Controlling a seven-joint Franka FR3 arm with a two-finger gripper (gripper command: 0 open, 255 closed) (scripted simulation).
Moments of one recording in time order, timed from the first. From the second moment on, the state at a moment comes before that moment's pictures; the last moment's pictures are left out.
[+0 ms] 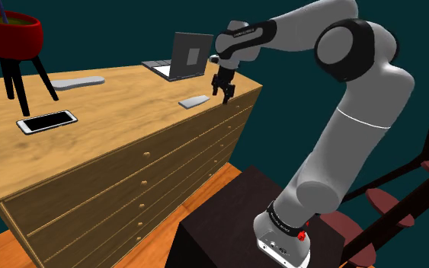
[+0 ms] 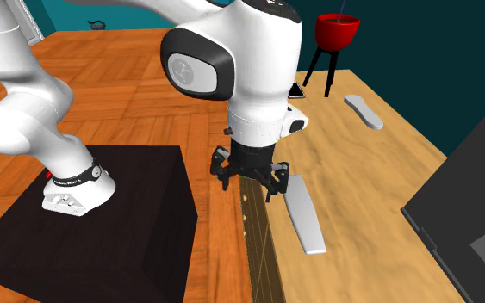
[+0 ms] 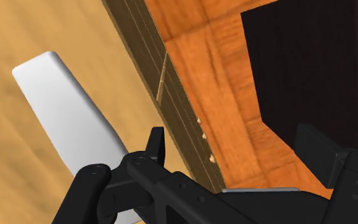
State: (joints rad) arm 0.10 0.12 -0.44 -1.97 0.02 2.02 -1.64
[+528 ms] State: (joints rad) arm 0.04 0.42 -0.37 -1.65 0.16 2.02 -1.95
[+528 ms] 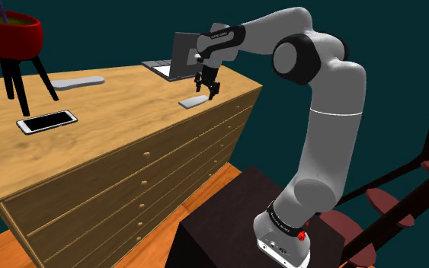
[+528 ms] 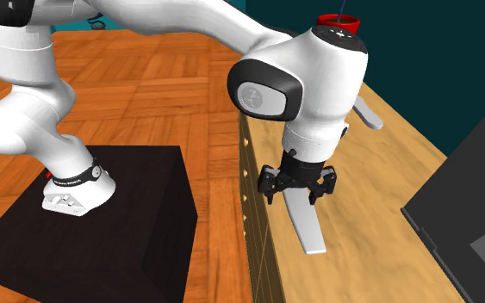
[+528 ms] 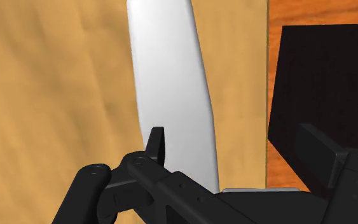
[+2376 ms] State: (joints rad) arm 0.01 0.56 -0.32 -1.56 0.20 2.08 -2.05
